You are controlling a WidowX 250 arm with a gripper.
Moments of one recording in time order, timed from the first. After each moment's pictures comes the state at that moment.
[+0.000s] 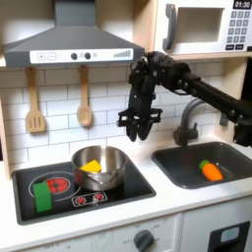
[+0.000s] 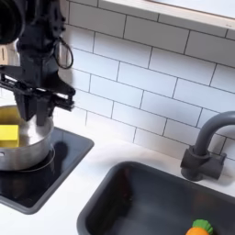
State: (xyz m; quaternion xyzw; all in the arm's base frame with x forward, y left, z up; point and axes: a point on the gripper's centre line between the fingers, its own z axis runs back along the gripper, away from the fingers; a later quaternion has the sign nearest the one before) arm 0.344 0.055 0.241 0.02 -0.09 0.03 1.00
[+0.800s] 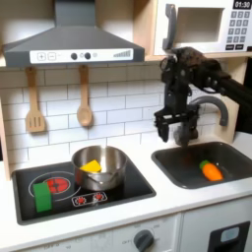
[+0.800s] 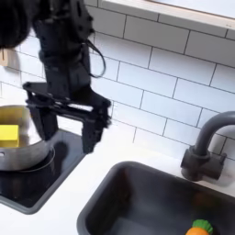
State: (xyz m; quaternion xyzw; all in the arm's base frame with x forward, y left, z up) arm 0.304 -0.016 0.248 -0.05 -0.07 -0.03 1.00
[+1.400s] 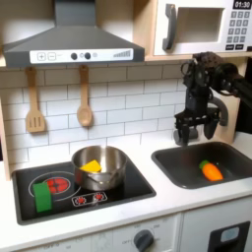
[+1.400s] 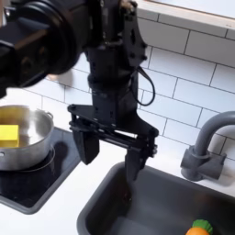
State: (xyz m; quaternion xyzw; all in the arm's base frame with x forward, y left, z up) arm 0.300 -0.063 0.239 -0.06 -0.07 -0.08 0.99
